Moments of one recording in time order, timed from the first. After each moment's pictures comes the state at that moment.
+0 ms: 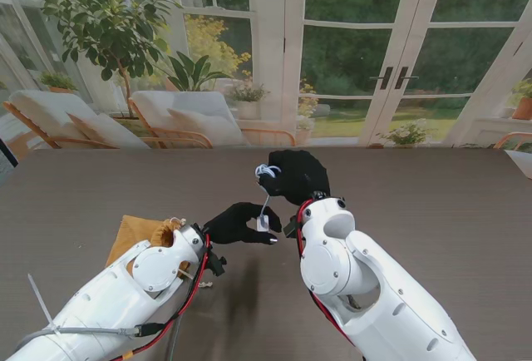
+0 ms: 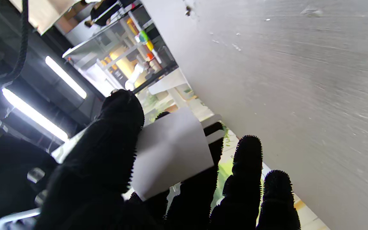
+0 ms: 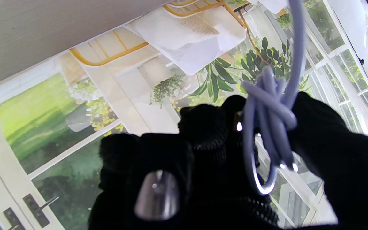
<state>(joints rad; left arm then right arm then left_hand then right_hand) 1.19 -1.16 -0.85 -1.16 0.02 -0.52 -0.14 -1.33 -1.21 0.90 -1.78 -0.57 0.39 -0.25 0.94 -0.49 0.32 -0.13 0.75 0.13 0.68 0.65 0.92 0.31 0.32 0.67 0.52 0.39 0.45 0.60 0.14 0.32 0.25 0.72 0.24 -0.75 1.40 -0.41 0.98 -0.07 1.30 0.55 1.38 -0.02 1.04 0.82 1.32 -0.01 1.56 0.95 0.67 0.04 1.65 0.78</state>
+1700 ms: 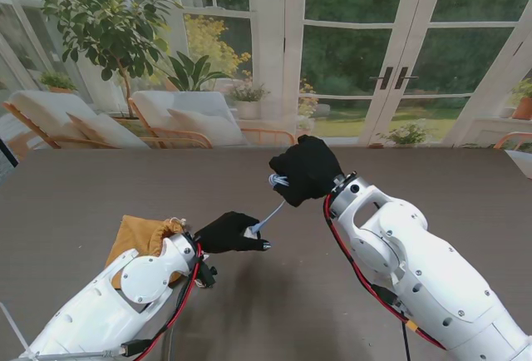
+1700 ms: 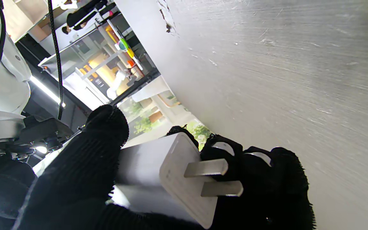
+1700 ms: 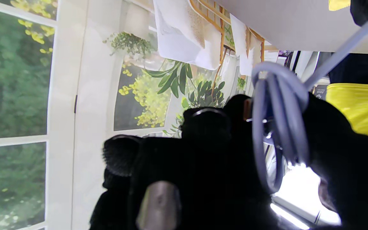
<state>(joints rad) 1.32 -1.12 -0.97 -1.33 0.14 -0.41 -0.18 -1.22 -1.07 0.99 -1.64 -1.18 -0.20 -0.20 0.78 -0.41 0.42 -0.11 0.89 0.39 1.12 1.04 1.20 0.45 0.98 1.35 0.89 0.64 1.36 1.09 0.25 0.53 1.20 1.00 0.23 -0.75 1.40 -0.42 1.02 -0.11 1.29 0.56 1.38 -0.05 1.07 0.85 1.32 -0.04 1.61 1.00 0.67 -0.02 1.67 0.80</state>
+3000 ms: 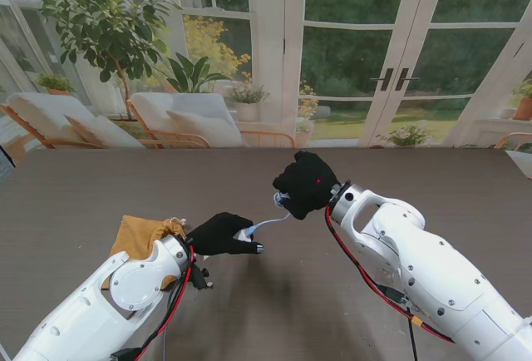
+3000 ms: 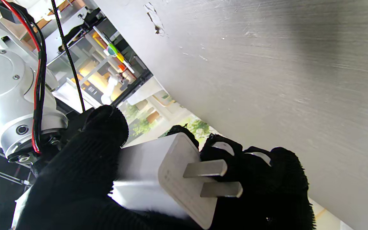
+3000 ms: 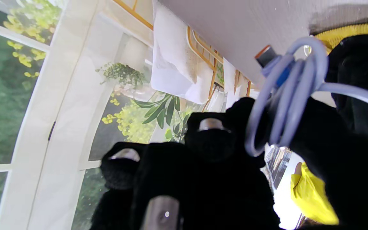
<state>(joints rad) 1.39 -1.09 -1.04 -1.43 0.27 -0.40 -0.16 -1.14 -1.04 0.89 -1.50 -1.28 -0.27 -0.24 0.77 -0.41 0.43 -0.11 0.89 0.39 1.12 1.03 1.20 0.45 0.98 1.35 0.88 0.65 1.36 1.09 0.25 0.53 1.20 1.00 0.23 -0.74 1.40 -0.42 1.06 -0.14 1.29 0.62 1.38 -0.08 1.16 0.88 1.32 -0.08 1.68 1.06 0.67 -0.07 1.79 0.85</state>
